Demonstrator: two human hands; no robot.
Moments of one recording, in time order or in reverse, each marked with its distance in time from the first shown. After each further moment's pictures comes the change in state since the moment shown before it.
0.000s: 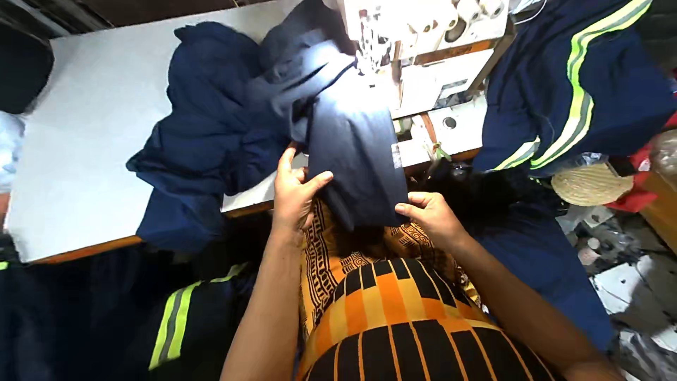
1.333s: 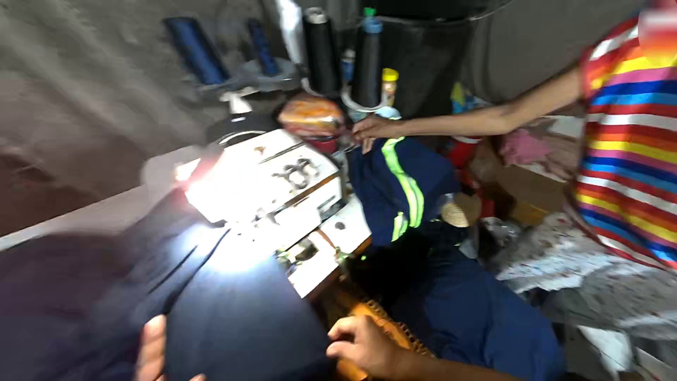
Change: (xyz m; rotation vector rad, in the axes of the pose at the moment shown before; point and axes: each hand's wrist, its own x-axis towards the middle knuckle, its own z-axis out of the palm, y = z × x) left_hand 0.026 0.009 -0.024 -0.131 -0.490 0.565; right_hand -0.033 -0.002 0.012 -0.316 0.131 -0.217
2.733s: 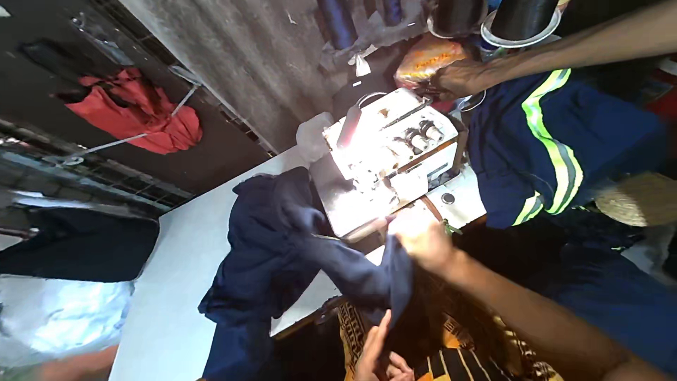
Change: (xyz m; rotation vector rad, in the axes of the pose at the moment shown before) left_hand -0.109 0.006 0.063 0.085 -0.026 -0.559; right_hand 0.140 -0.028 -0.001 -0.731 0.344 -0.604
